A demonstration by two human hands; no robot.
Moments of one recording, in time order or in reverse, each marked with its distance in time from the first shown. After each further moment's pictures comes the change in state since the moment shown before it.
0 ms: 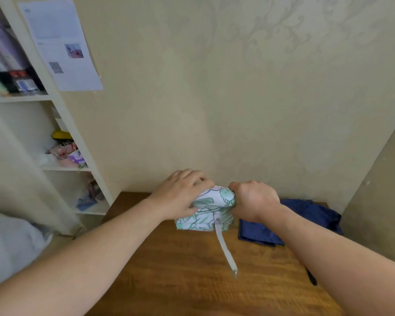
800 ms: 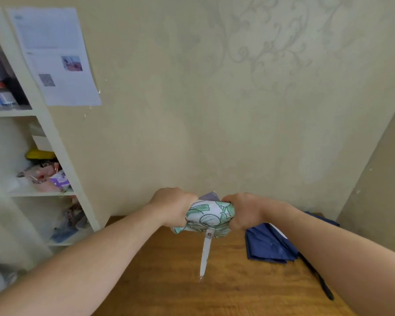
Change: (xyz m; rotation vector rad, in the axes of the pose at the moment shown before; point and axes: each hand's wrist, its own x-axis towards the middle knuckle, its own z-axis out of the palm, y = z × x) left_hand -0.009 -0.095 0.009 -0.057 -0.269 -0.149; right_hand 0.063 -0.062 -0.007 0.290 -0.271 -0.026
